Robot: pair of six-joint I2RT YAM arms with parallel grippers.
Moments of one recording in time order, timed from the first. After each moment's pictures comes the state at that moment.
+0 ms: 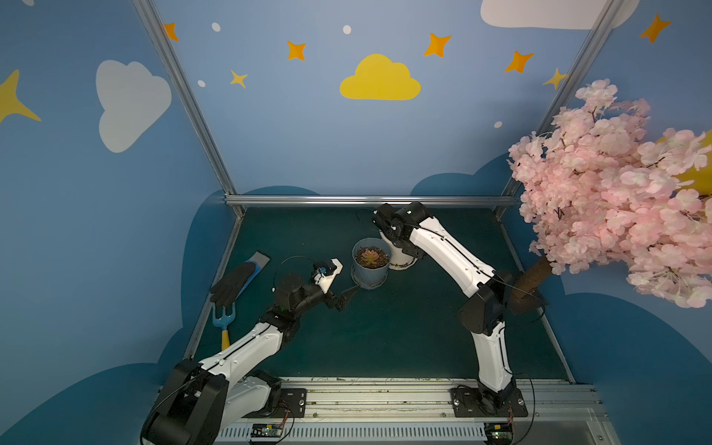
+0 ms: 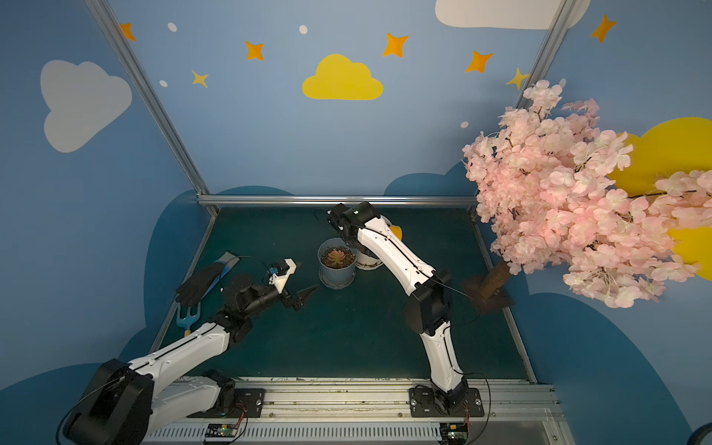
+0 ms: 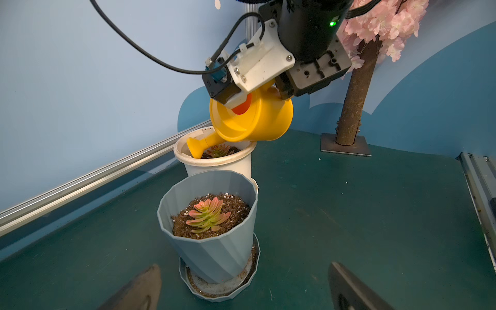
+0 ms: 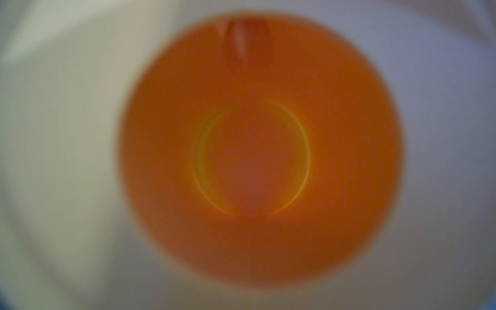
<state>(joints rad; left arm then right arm) -0.39 1.13 0.41 0.57 0.49 0.14 0.75 2.11 2.23 -1.62 0.84 -0.38</state>
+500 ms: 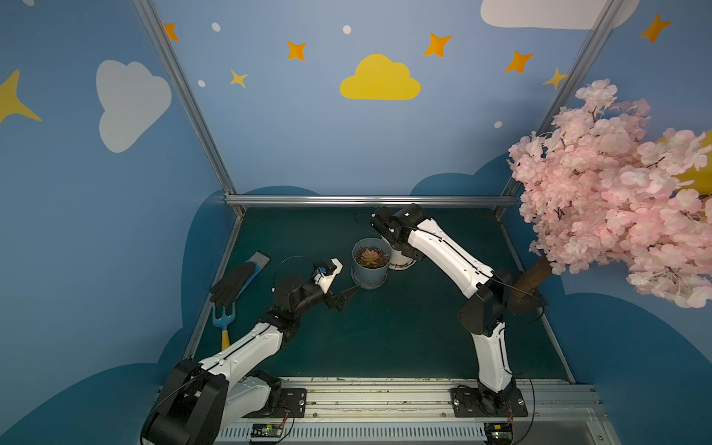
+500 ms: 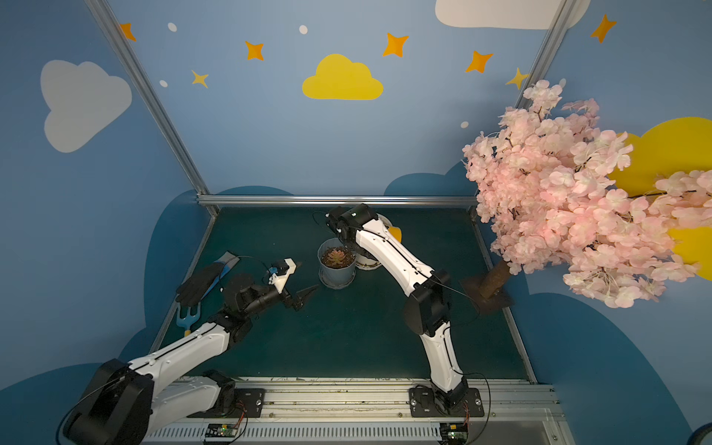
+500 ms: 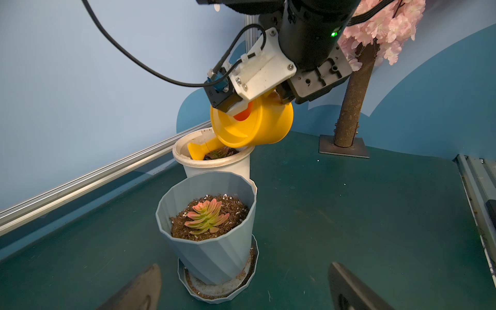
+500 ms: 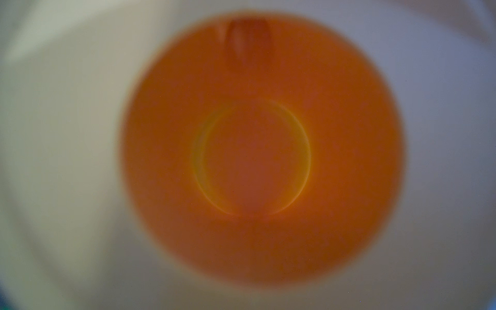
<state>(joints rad) -0.39 1.13 0.41 0.57 0.50 0.13 0.76 2.10 2.20 -1.62 0.86 -0.38</state>
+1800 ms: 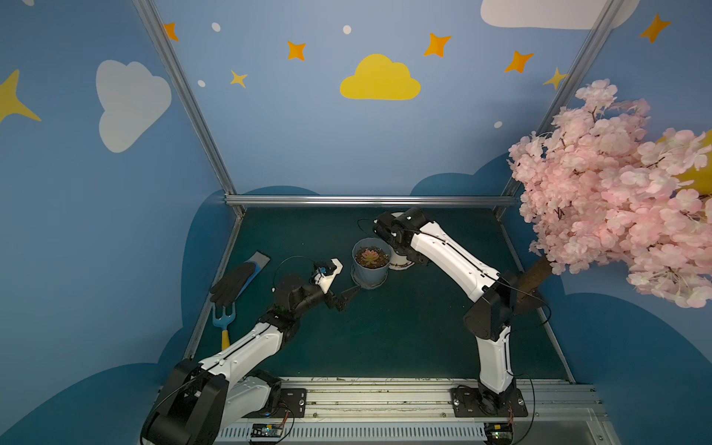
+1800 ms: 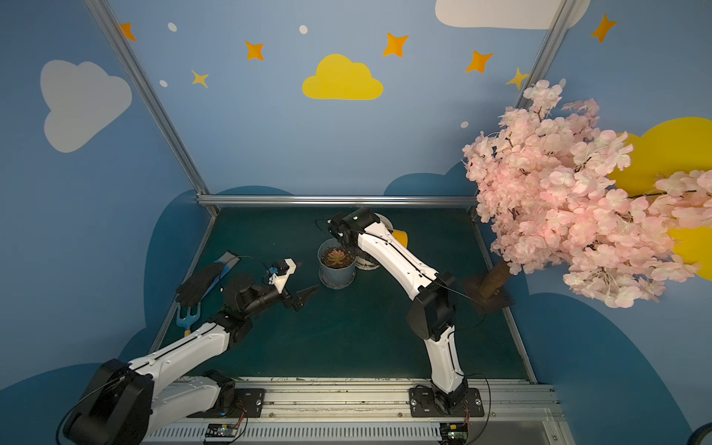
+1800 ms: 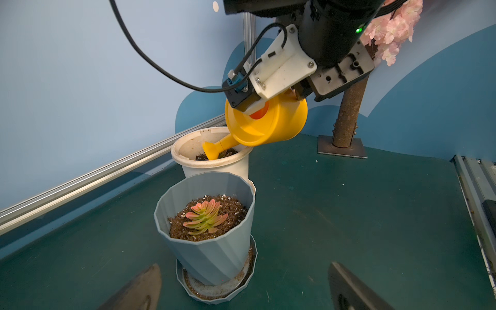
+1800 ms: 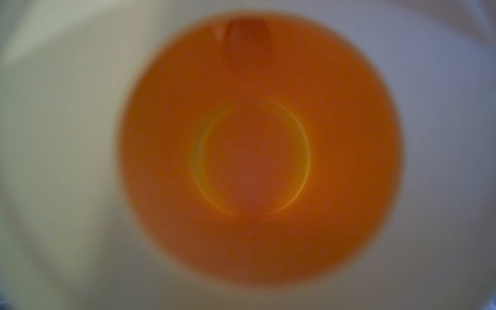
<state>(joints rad) -0.39 1.13 0.41 0.58 0.50 0.13 0.77 2.04 2.11 -1.68 0.89 -0.32</state>
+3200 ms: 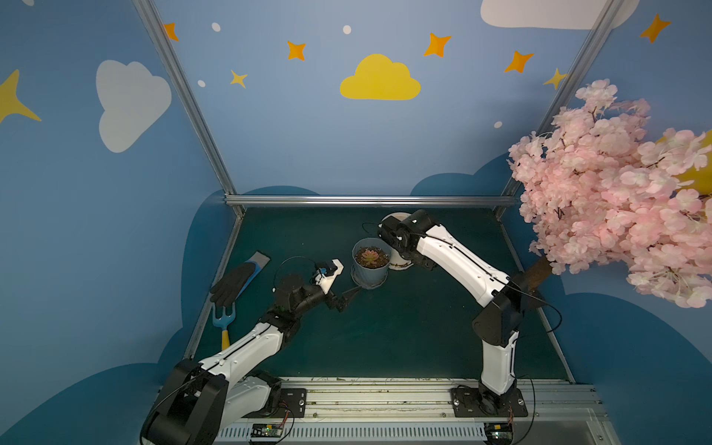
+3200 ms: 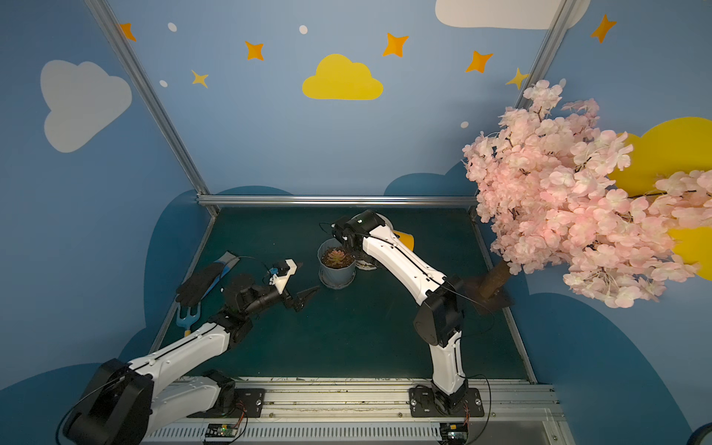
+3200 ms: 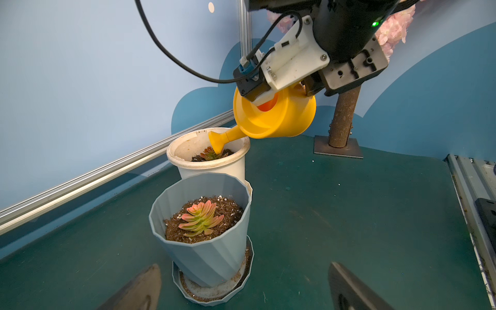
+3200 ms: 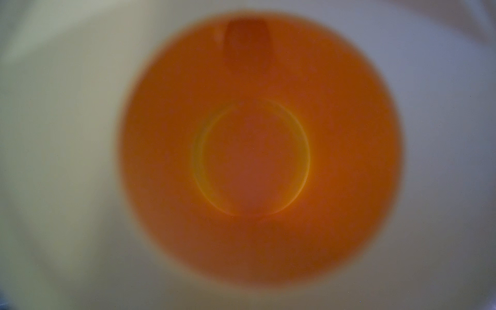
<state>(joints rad) -0.40 1.13 0.41 0.58 0.51 0.13 0.77 1.97 2.01 -1.69 0.89 -0.20</state>
